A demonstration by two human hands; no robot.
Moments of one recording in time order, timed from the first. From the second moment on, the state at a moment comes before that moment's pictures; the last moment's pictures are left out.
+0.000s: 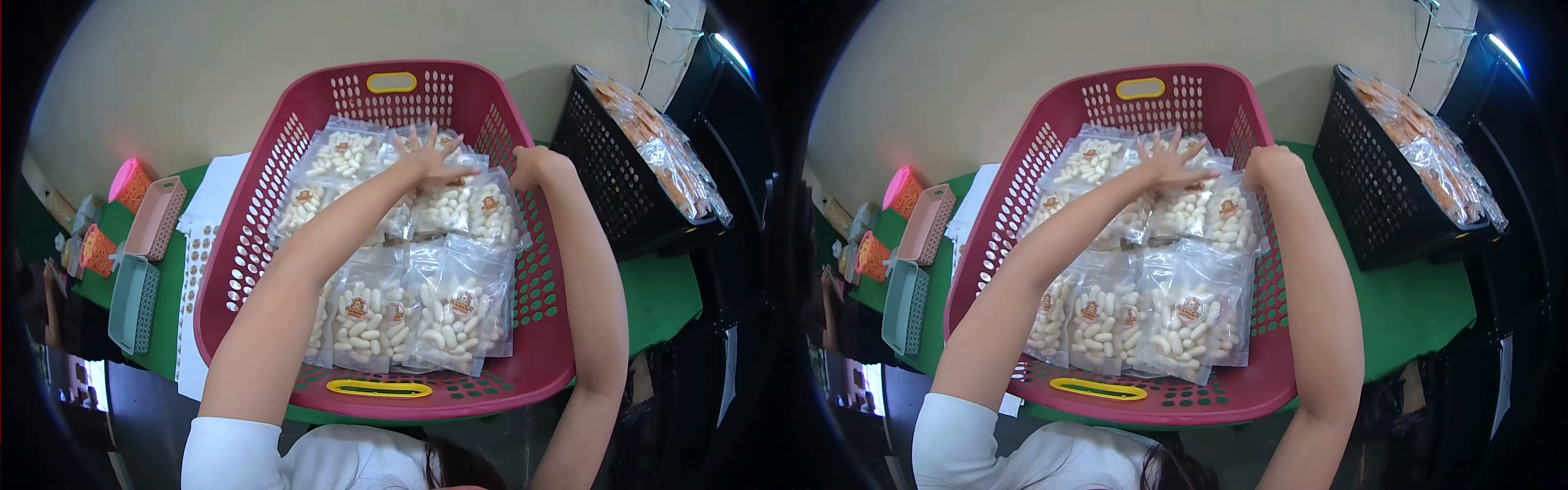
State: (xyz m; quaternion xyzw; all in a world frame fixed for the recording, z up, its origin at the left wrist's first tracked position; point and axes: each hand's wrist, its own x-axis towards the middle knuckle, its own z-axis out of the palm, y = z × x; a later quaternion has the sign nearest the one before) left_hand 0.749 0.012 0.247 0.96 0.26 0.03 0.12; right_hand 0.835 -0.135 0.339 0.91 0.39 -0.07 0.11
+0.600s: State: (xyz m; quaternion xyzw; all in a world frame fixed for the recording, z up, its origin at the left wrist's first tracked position) left_hand 0.802 -0.003 0.195 0.90 0.41 0.03 0.12; right_hand 0.825 -0.140 0.359 0.90 0.38 -0.16 0.13
